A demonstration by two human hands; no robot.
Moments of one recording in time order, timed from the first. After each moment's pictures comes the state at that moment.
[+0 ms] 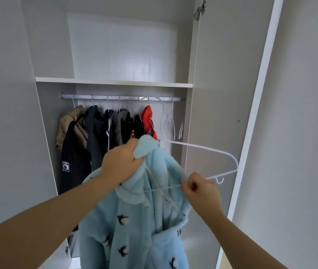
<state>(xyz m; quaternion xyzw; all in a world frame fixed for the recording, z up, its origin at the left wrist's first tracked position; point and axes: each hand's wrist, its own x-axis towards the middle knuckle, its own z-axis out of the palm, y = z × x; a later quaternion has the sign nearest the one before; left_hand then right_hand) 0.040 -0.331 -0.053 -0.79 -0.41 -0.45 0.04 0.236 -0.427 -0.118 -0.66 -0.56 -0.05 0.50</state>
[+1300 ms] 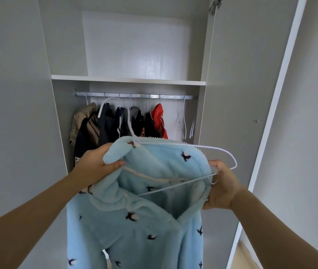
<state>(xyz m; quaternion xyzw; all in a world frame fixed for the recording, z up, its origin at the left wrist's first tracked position) -0.050 -0.313 -0.066 -0.80 -0.42 -0.42 -0.10 0.275 -0.408 -0.084 -0.53 -0.27 0.64 0.49</state>
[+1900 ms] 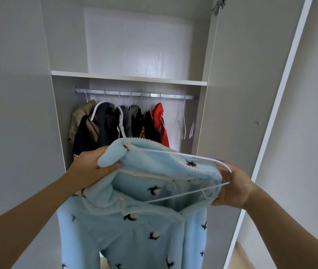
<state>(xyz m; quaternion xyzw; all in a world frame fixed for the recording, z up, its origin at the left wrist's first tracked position) -0.056 -0.324 -0.072 -0.80 -0.36 -0.46 -0.12 0.289 -0.418 -0.070 -0.50 -0.34 0.63 0.49</state>
